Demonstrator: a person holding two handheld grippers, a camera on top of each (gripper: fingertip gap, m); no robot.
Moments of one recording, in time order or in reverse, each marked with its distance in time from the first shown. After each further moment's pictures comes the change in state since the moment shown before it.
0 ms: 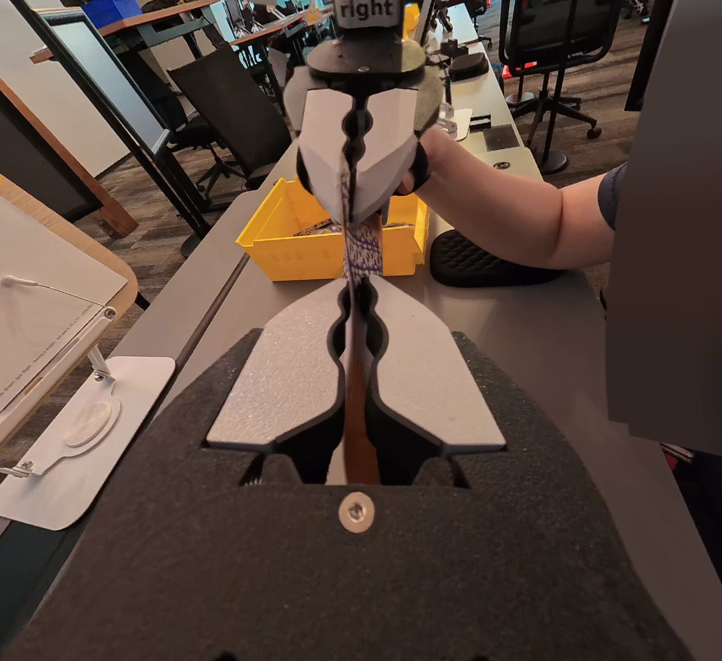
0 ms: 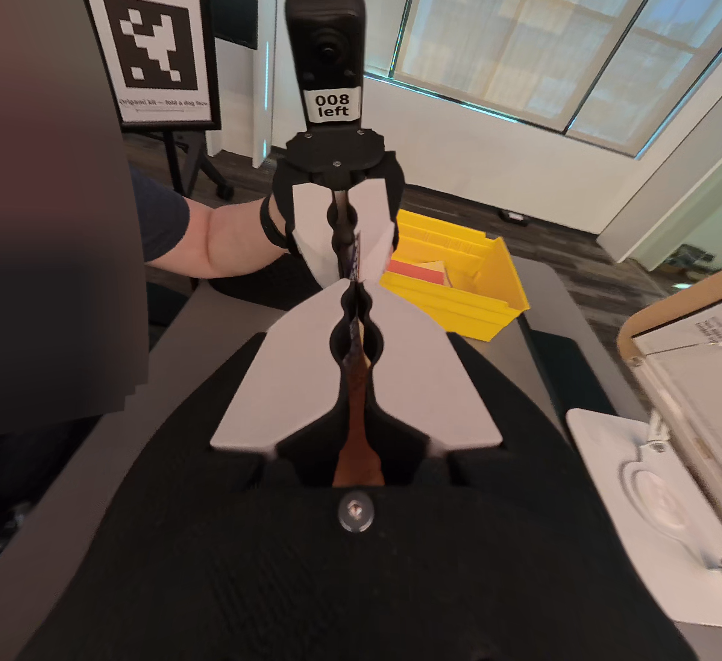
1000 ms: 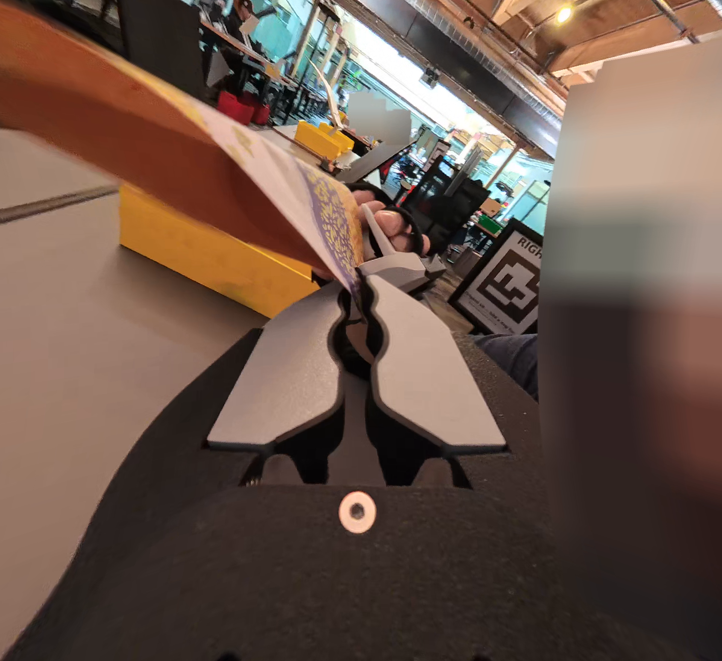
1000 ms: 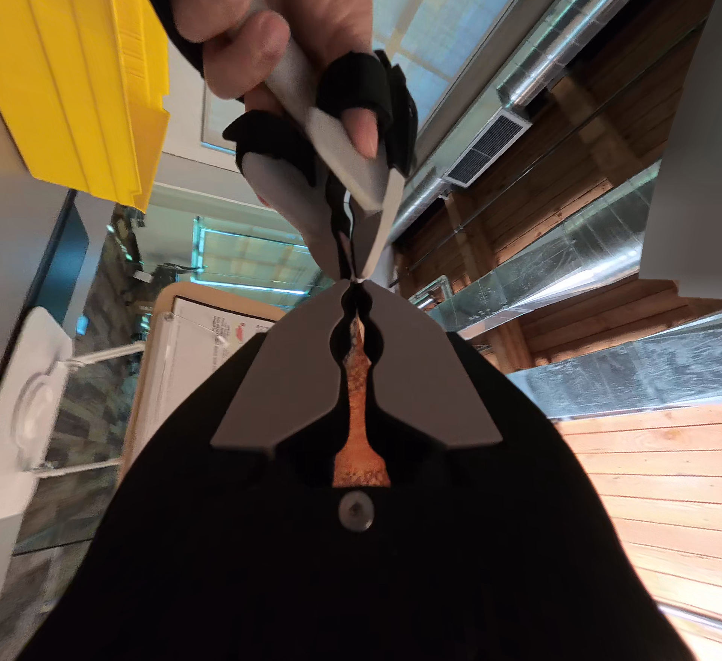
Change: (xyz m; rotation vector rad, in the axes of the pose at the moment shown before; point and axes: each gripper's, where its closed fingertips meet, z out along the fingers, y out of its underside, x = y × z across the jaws) left arm -0.024 0.003 0.008 0.240 0.207 -0.757; right arm 0.021 0.026 0.016 -0.228 0.751 -1.658
